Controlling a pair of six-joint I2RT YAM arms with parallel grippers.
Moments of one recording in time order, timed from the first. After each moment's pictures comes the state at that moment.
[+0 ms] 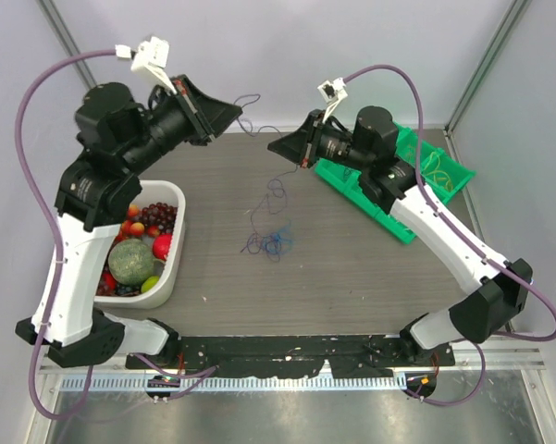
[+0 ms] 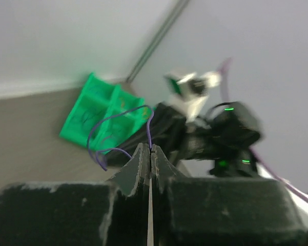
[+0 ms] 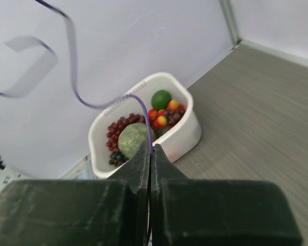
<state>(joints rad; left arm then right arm) -0.51 1.36 2.10 -0.64 0.25 -0.57 0.56 1.46 1.48 0.03 -0.57 0.53</state>
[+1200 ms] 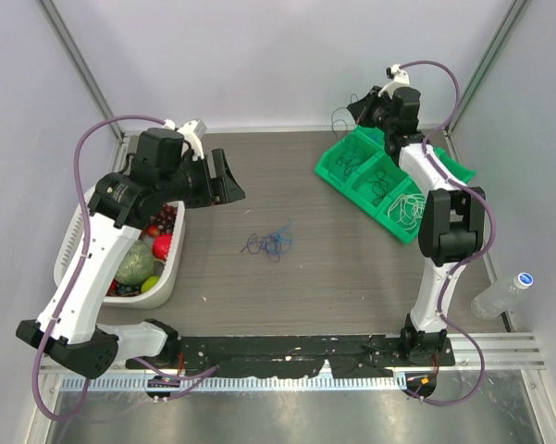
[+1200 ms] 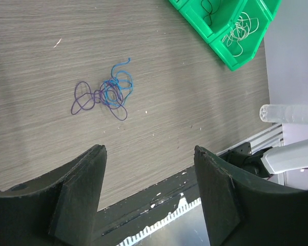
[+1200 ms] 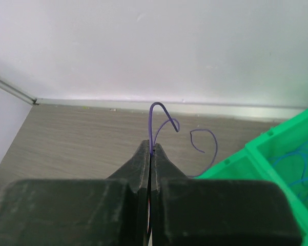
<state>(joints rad) -0.46 1.25 1.65 -1.05 0.19 -0.52 0.09 1.99 1.65 0.19 -0.34 0.40</state>
